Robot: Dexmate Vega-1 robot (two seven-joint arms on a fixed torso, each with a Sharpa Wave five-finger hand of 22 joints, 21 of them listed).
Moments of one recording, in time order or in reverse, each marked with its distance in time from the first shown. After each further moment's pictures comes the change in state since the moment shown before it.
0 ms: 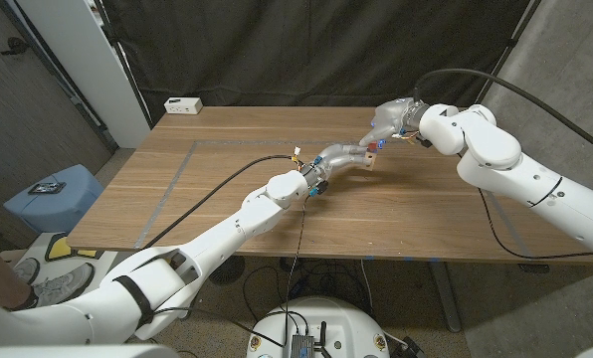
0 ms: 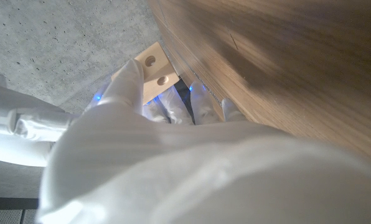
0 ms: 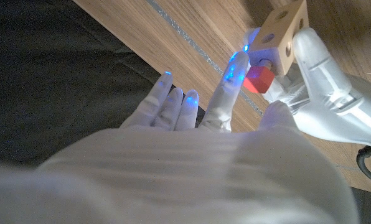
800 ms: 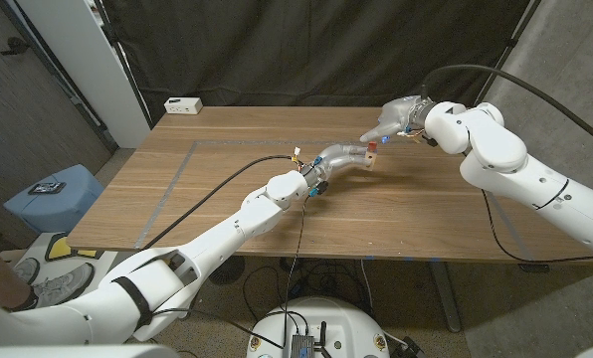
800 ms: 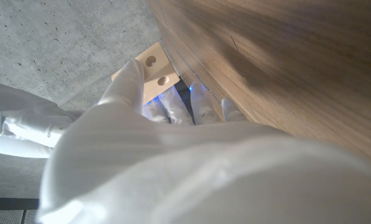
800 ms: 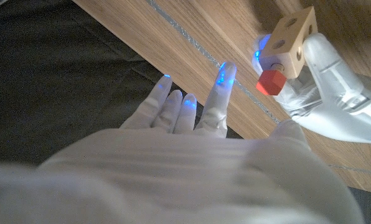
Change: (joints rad) left arm 0.005 0.006 0.000 -0.011 0.001 0.001 0.001; left_hand 0.003 0.003 0.003 -0.003 -0.001 -0.002 0.002 0.003 0.000 -0.001 0.001 0.000 0.000 0.000 0.000 0.000 0.000 0.005 -0.005 0.000 0.000; right arm -0.036 -0.015 0.041 -0.056 -0.021 -0.087 0.050; right_hand -0.132 -0.009 -0.076 0.061 0.048 -0.223 0.036 -0.109 0.029 -0.050 0.065 -0.037 0.000 -0.026 0.004 -0.034 0.003 -0.027 0.027 -0.011 0.000
